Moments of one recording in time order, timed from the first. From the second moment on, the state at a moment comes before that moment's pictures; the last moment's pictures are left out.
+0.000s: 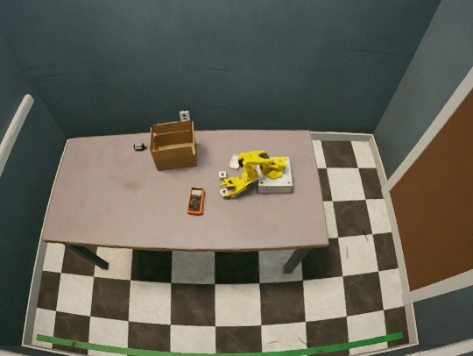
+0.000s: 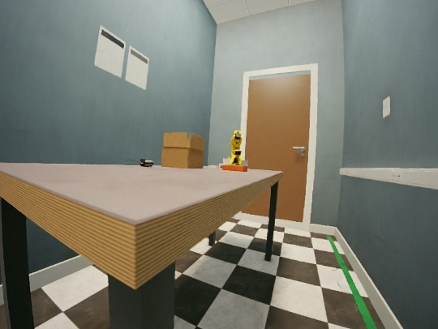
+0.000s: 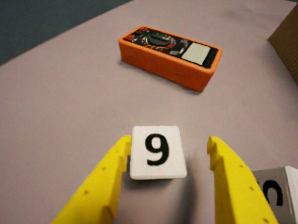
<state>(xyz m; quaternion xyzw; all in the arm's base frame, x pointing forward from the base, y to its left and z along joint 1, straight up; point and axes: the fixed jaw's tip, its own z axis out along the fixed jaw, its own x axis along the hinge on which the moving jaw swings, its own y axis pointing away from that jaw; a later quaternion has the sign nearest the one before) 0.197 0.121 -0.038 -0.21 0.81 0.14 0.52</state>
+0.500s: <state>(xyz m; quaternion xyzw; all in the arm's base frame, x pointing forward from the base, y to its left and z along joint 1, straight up) 0.197 0.121 -0.038 -0.21 0.81 0.14 0.52</state>
